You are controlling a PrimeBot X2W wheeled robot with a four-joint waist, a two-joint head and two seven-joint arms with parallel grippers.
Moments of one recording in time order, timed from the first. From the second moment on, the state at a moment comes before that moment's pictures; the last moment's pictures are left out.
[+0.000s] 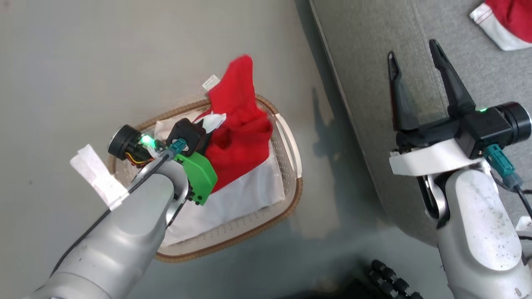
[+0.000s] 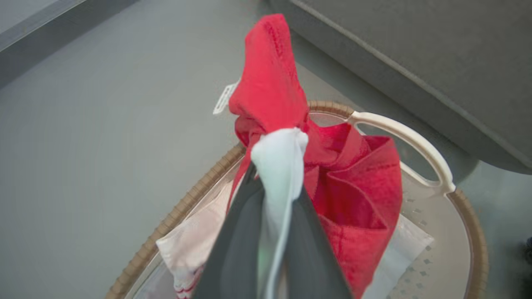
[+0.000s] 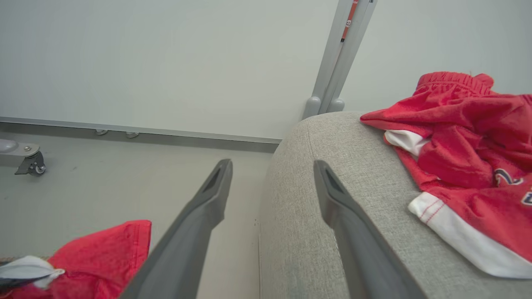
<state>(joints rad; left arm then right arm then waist) -0.85 0.20 -0.95 0.92 -0.50 -0.09 -0.26 -0.45 -0.05 0.06 0.05 0.01 0.13 -0.26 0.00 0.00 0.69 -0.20</state>
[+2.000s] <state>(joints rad) -0.96 0.28 -0.88 0.31 -0.48 -0.03 -0.13 -0.48 -0.05 0.60 0.44 0.34 0.13 -0.26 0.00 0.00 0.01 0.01</state>
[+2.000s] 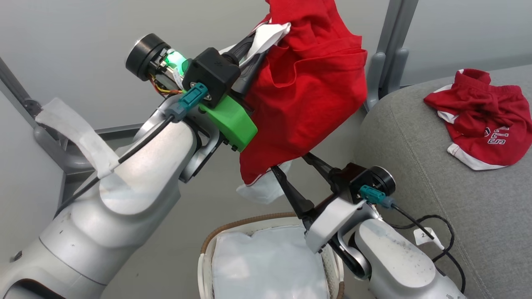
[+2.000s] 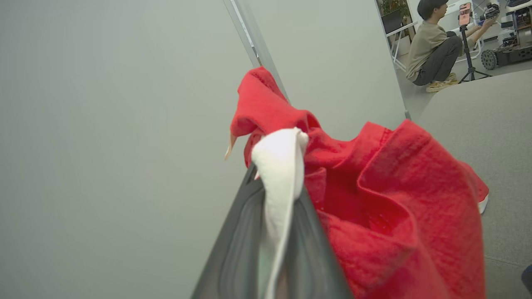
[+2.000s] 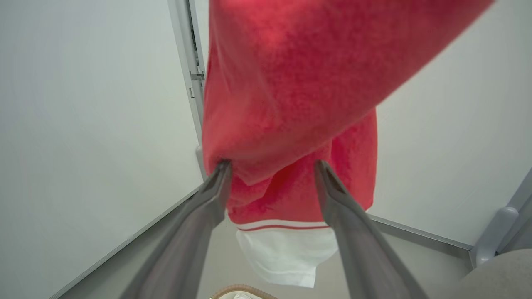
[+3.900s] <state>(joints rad) -0.46 0.19 -0.74 0.43 -0.58 0.00 -0.26 -0.46 -0.05 0.36 0.30 0.25 0.13 -0.26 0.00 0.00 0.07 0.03</state>
